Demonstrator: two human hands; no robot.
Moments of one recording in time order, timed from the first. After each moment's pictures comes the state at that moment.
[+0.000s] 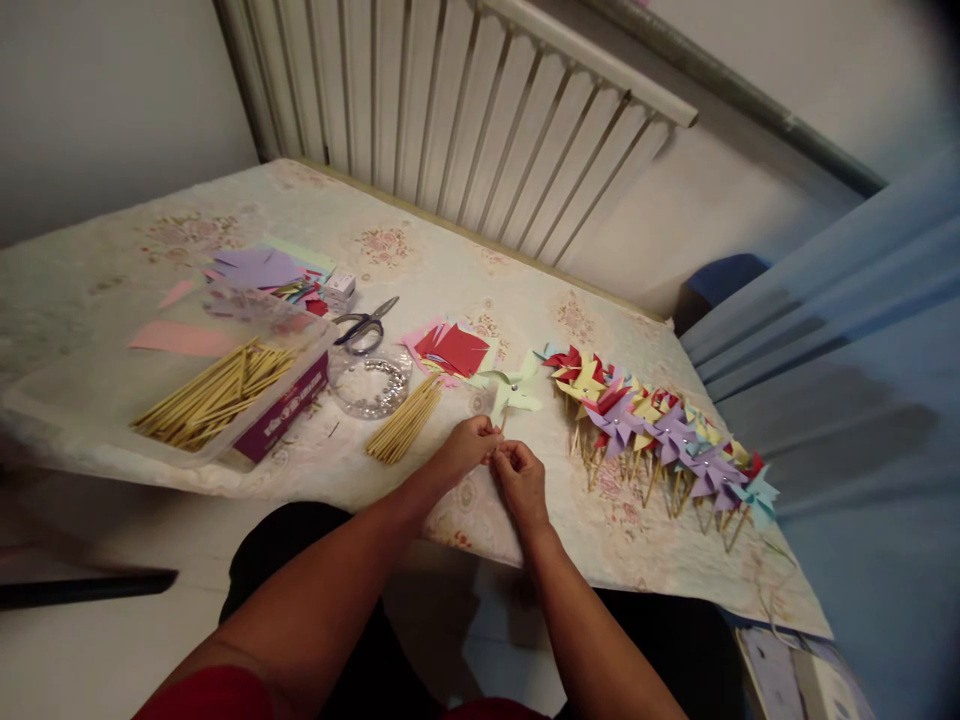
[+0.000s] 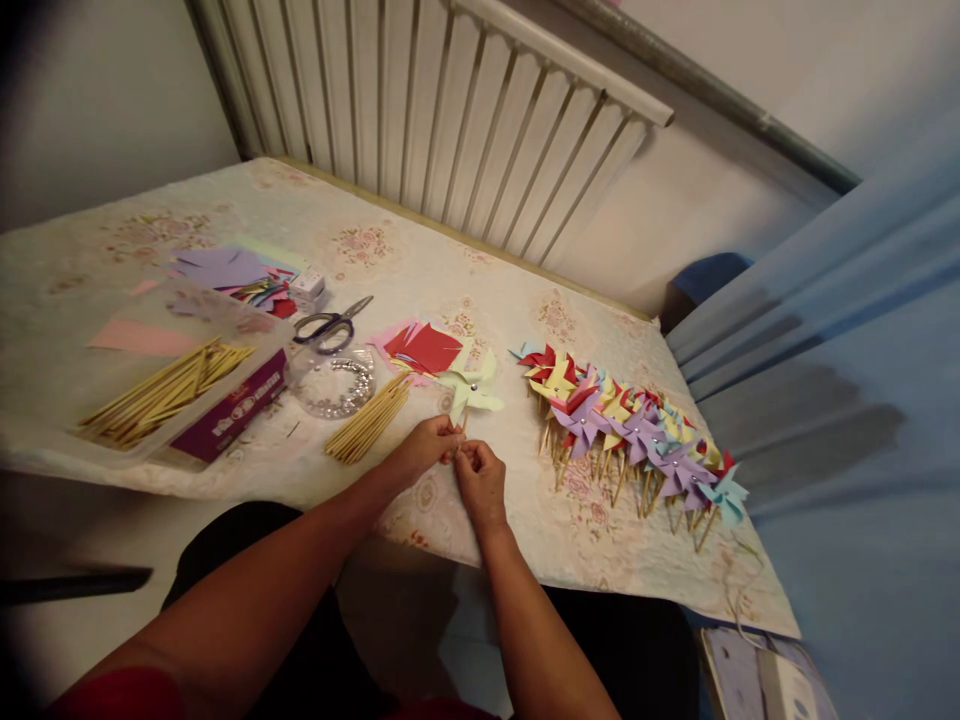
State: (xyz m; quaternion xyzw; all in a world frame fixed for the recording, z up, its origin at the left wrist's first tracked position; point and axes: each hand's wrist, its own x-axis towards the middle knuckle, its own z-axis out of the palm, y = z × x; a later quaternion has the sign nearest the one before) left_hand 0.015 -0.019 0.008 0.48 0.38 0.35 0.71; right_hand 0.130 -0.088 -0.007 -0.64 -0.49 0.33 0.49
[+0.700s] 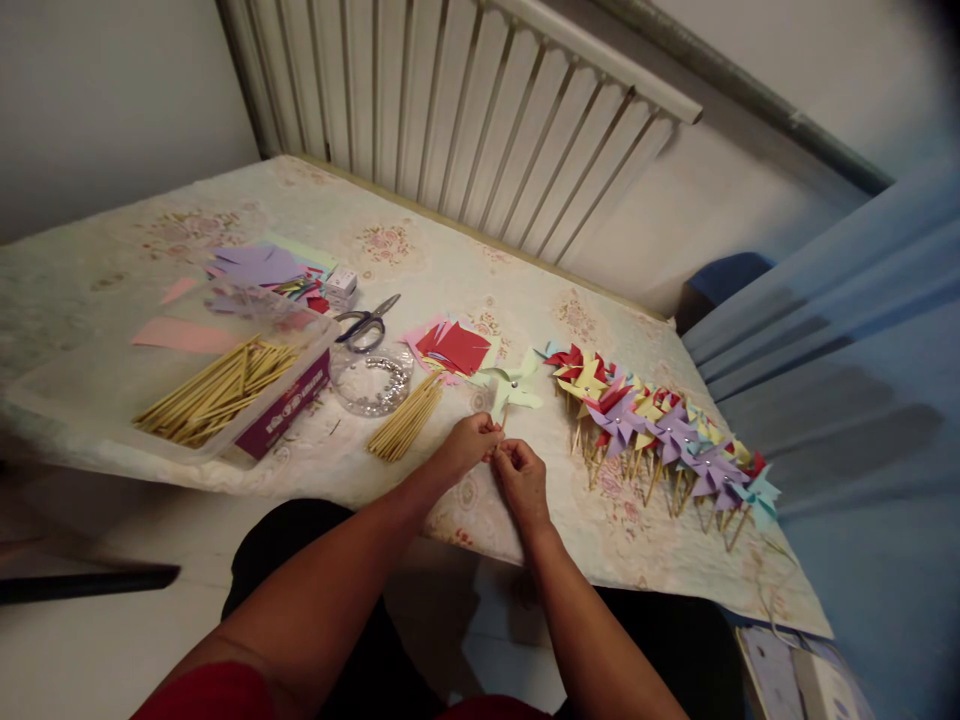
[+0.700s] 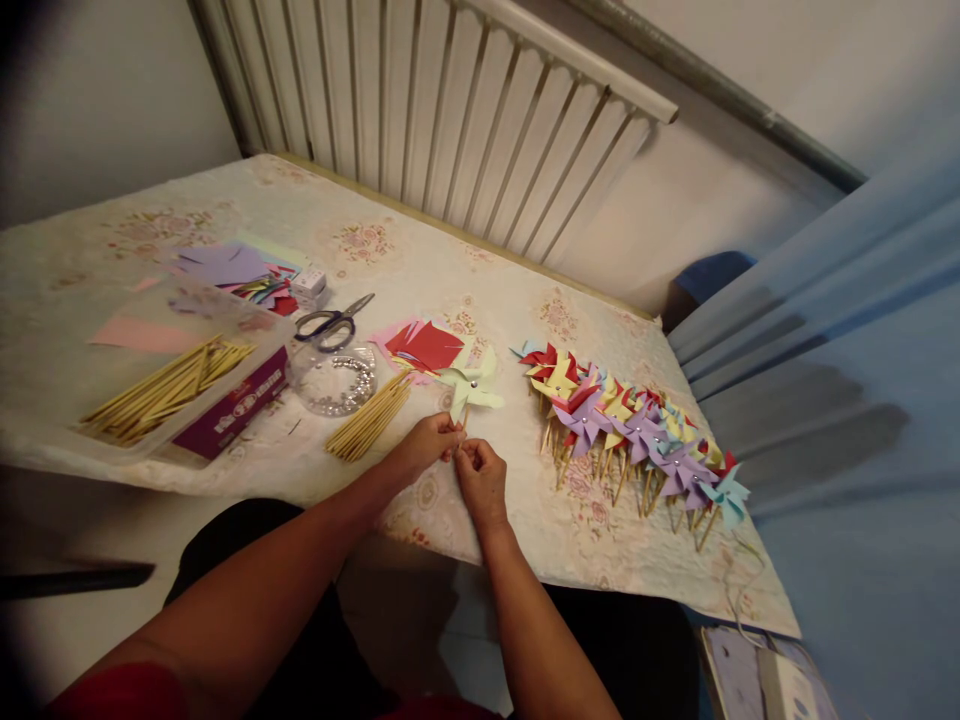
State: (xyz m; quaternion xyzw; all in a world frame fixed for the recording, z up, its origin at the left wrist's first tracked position) left_hand 0.014 -0.019 0.010 0.47 0.39 0.36 0.71; right_hand 0.130 -0.088 -0.009 -0.65 -0.50 0.32 0.48
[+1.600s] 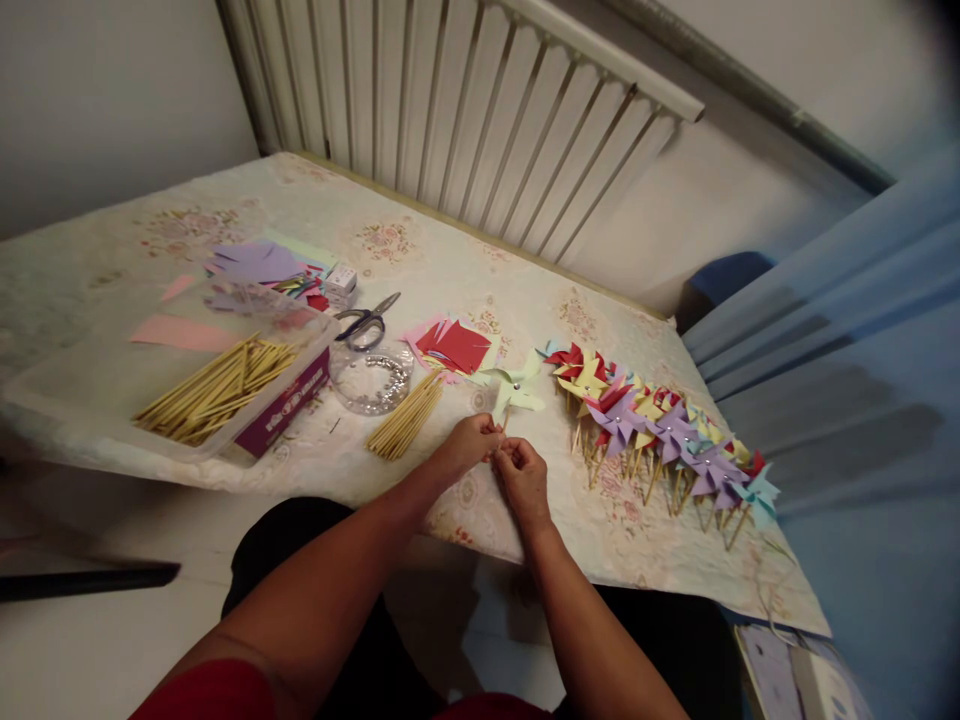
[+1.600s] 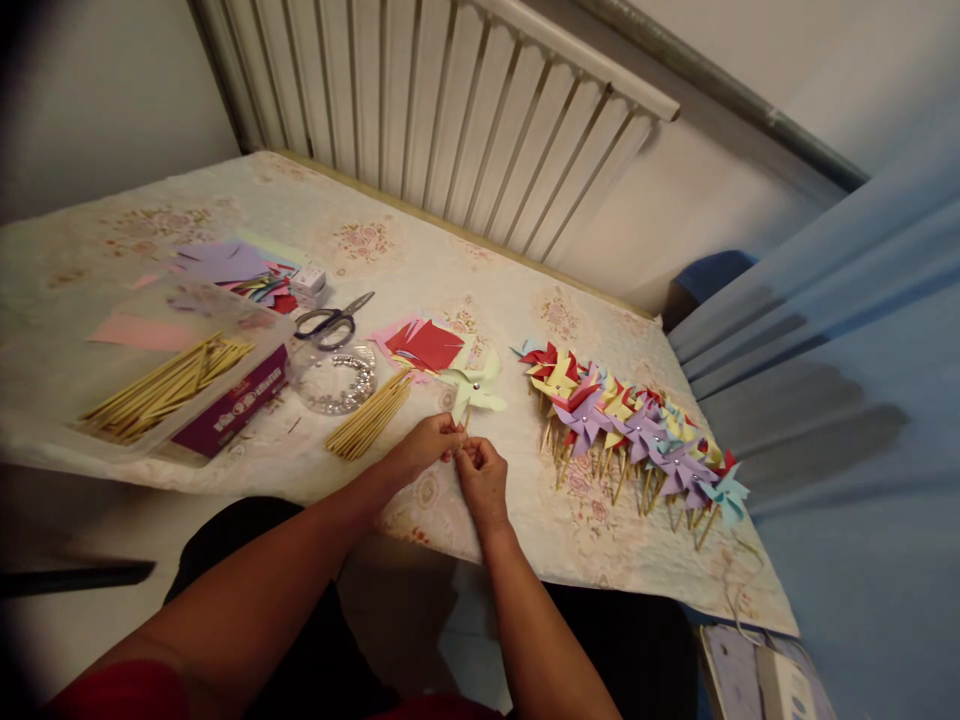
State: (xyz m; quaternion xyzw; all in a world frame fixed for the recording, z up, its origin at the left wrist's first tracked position) left_hand 0.016 -0.019 0.011 0.47 0.40 0.34 0.71; right_hand 0.128 -0.088 -0.004 -0.65 -0.47 0.33 0.50
